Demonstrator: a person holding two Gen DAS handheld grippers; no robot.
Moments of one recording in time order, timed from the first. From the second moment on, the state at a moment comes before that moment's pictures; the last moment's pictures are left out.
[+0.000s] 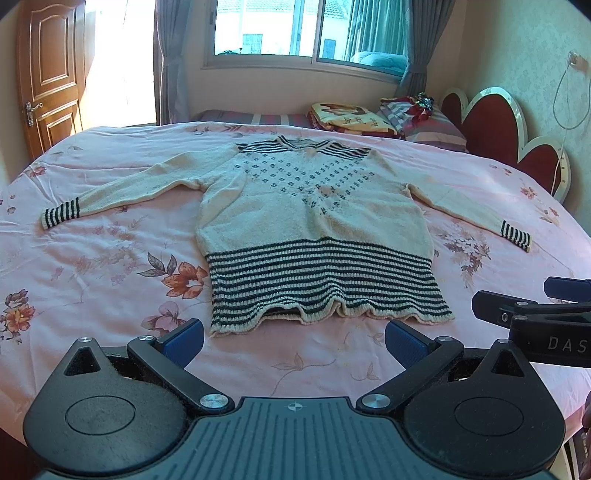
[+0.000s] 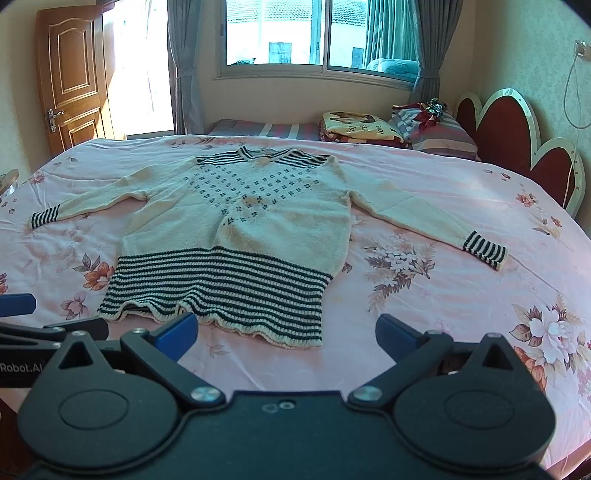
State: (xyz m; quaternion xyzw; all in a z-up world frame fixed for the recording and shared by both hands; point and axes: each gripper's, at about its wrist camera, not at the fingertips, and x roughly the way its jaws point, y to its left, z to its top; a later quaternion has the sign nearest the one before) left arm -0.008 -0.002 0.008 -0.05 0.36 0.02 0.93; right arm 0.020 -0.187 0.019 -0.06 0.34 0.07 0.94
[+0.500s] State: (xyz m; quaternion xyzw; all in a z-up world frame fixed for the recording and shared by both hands) left arm -0.007 0.001 0.006 -0.05 0.36 0.02 0.93; right arm 0.019 -0.187 0.019 -0.06 0.34 0.07 0.94
